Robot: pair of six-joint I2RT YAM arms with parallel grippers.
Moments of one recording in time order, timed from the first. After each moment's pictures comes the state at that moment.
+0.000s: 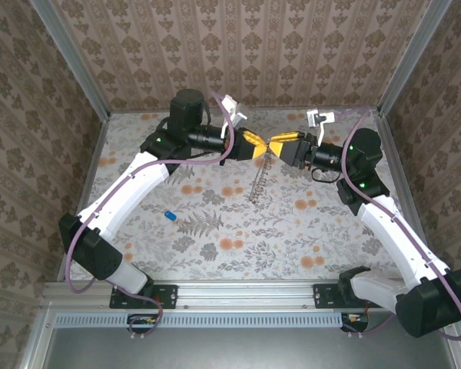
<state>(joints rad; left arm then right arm) -0.66 1.53 1.58 -0.31 1.11 -0.01 0.26 1.11 0.98 0.33 -0.95 0.73</state>
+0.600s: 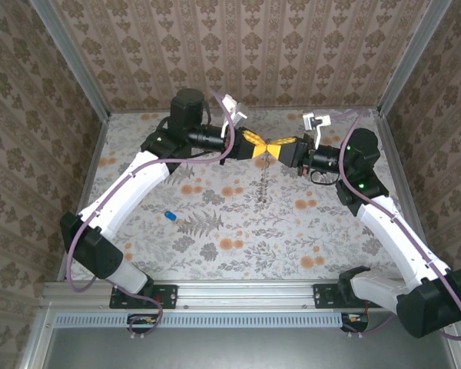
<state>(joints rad) -0.66 1.54 1.58 -0.31 1.11 -0.01 0.27 1.10 0.98 0.29 -0.98 0.68</state>
